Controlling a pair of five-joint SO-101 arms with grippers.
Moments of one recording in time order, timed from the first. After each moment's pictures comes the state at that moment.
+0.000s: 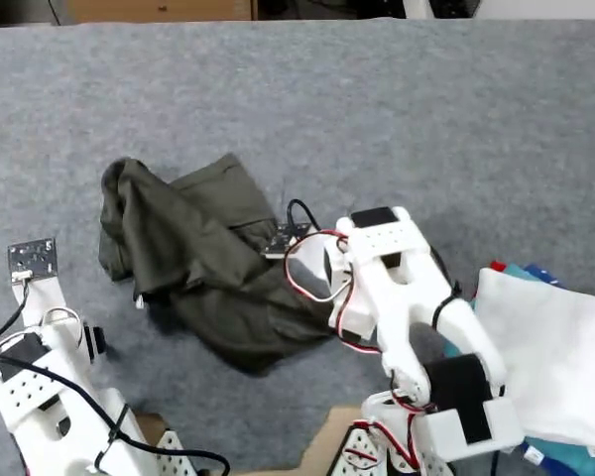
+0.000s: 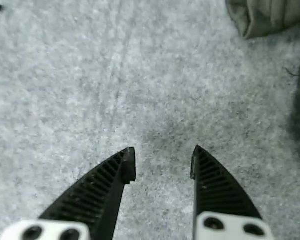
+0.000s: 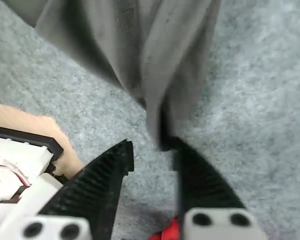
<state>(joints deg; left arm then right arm) -41.7 -61.0 79.0 58.7 -33.3 -16.1 -6.8 43.2 78.3 43.5</state>
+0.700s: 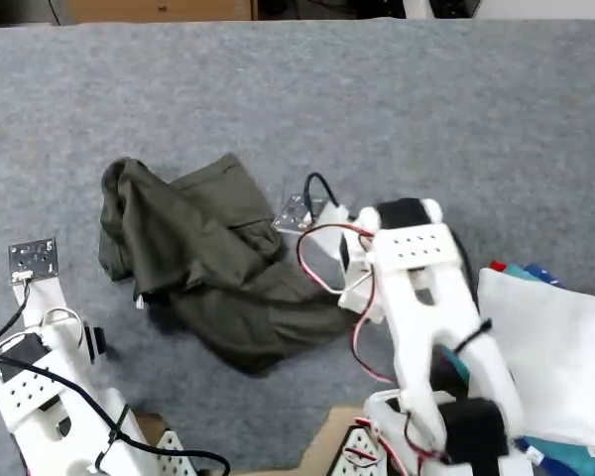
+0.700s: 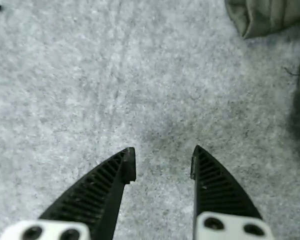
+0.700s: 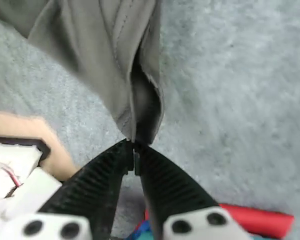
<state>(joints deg) -41.7 -61.1 79.2 58.7 -33.3 -12.7 -20.9 38.0 85.3 43.2</state>
